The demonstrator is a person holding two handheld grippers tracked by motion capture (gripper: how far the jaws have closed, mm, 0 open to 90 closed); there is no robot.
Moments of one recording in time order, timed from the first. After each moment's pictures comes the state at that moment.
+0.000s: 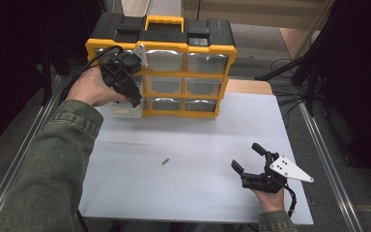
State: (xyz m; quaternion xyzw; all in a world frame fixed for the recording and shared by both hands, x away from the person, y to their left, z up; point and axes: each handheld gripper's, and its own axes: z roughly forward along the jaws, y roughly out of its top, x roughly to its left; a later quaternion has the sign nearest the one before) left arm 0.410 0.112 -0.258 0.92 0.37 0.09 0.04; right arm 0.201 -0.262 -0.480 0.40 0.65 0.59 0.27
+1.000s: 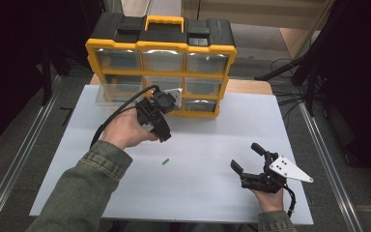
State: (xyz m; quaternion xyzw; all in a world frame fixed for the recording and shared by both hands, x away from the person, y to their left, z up) left arm 0.344 0.044 -0.321 0.95 0.31 0.07 0.02; right arm 0.201 -0.260 -0.479 0.40 0.64 0.60 0.26
